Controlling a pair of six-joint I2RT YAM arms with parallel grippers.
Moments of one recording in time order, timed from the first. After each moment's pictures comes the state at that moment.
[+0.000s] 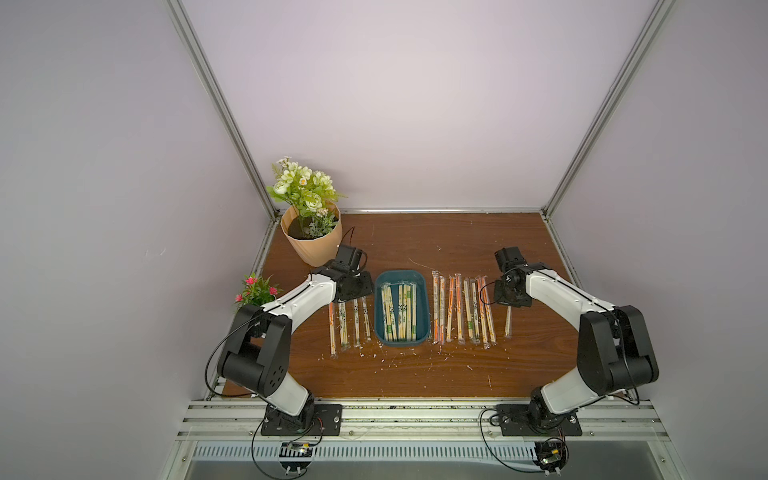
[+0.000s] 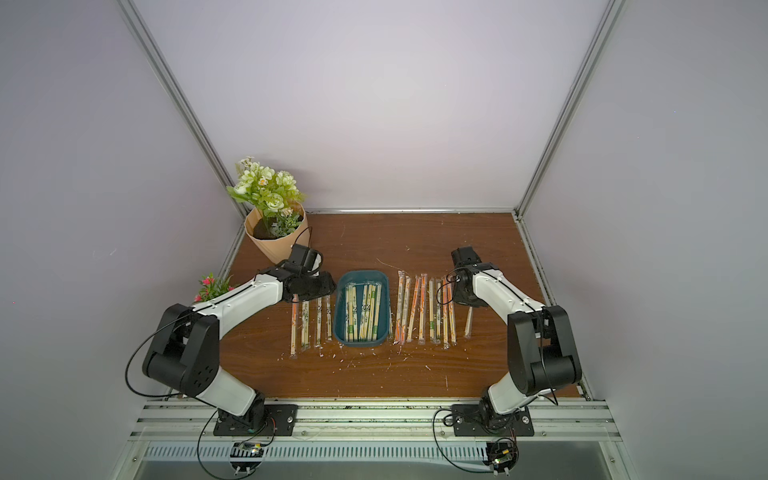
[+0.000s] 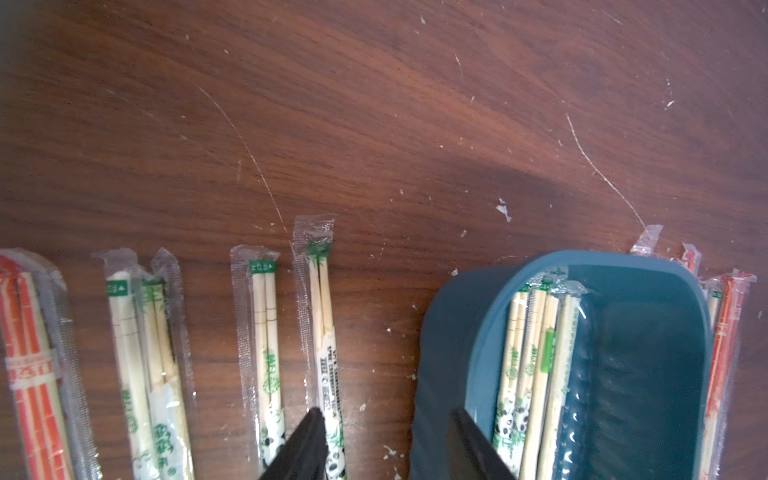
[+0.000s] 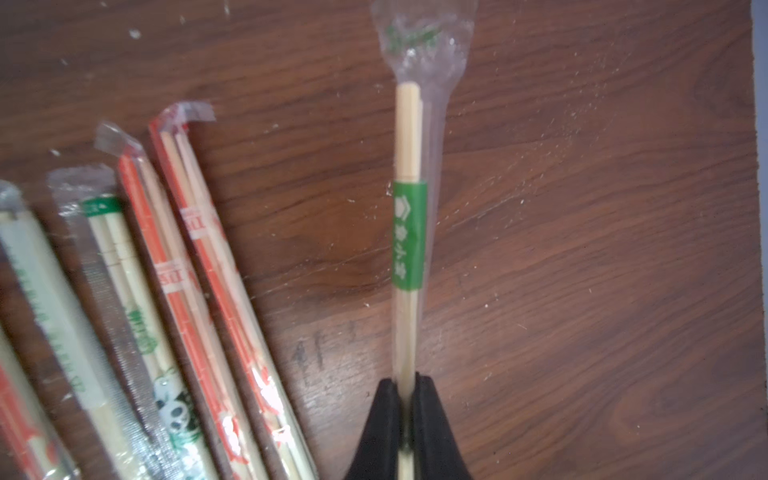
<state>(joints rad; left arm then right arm) -0.34 1.57 0.98 -0.42 0.13 -0.55 0.22 1.58 1.00 -0.71 0.37 0.38</state>
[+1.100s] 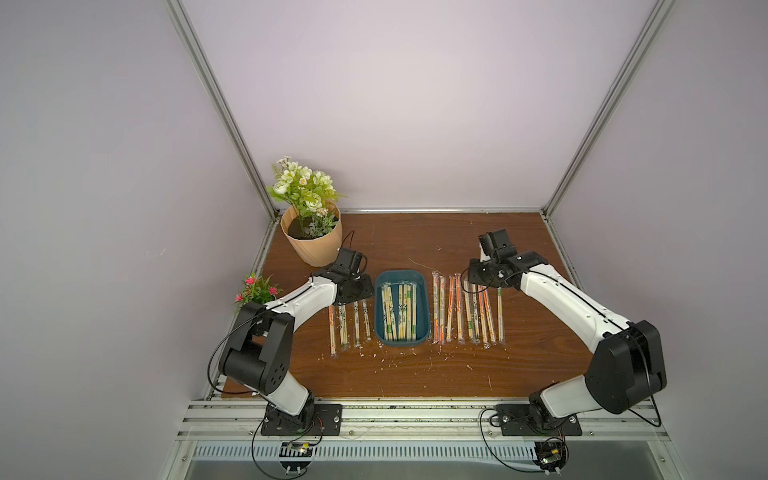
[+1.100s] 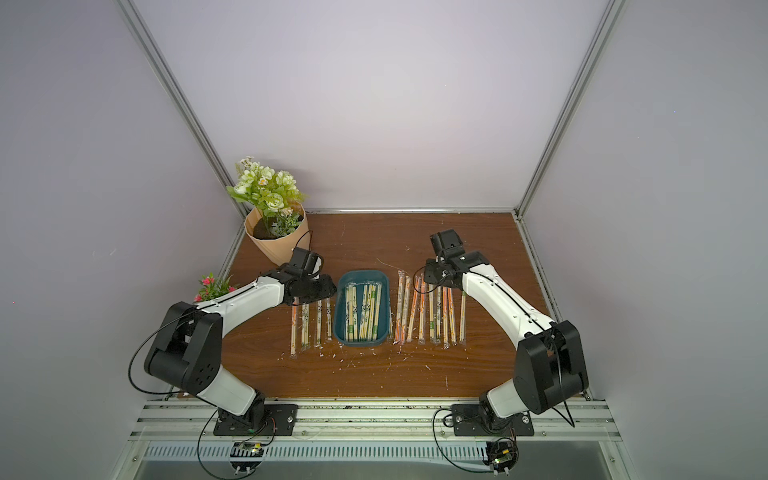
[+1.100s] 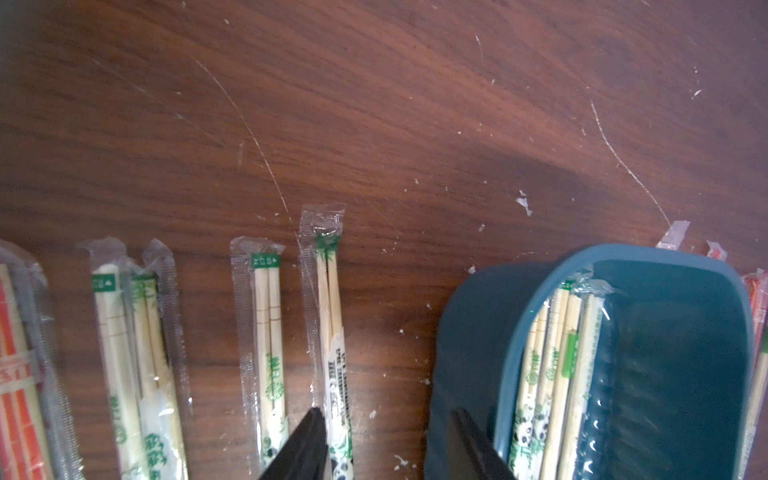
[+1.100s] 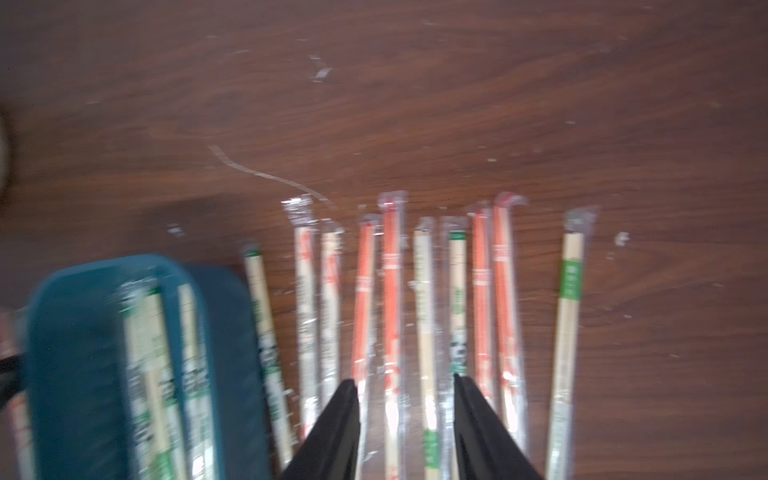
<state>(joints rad) -0.33 1.58 0.94 -0.37 0.13 -0.56 0.47 1.49 1.22 -0.68 0.10 0.50</state>
